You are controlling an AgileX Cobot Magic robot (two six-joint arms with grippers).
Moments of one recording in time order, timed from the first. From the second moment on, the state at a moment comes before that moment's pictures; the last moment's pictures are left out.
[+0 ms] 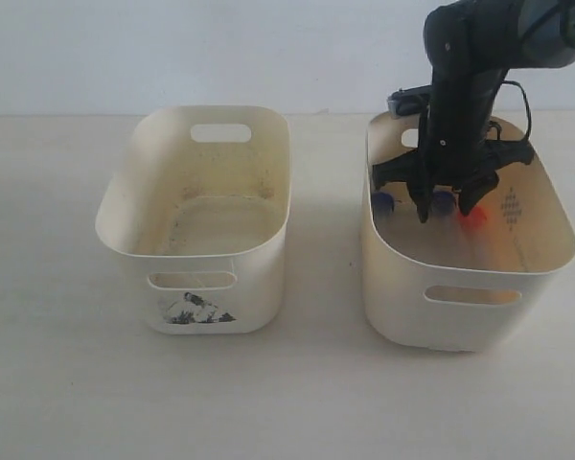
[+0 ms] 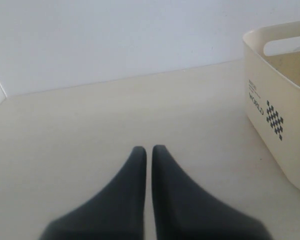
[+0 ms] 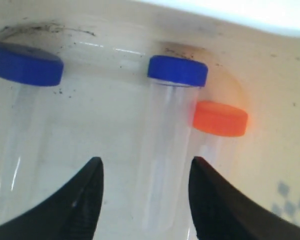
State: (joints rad) left arm -0.02 0.00 0.00 0.18 0.27 -0.02; right arm 0.22 2.12 -1.60 -0.17 1.05 0.31
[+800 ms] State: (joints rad) left arm -0.02 0.00 0.00 0.18 0.27 -0.02; right arm 0.22 2.22 -1.61 -0.16 1.09 0.28
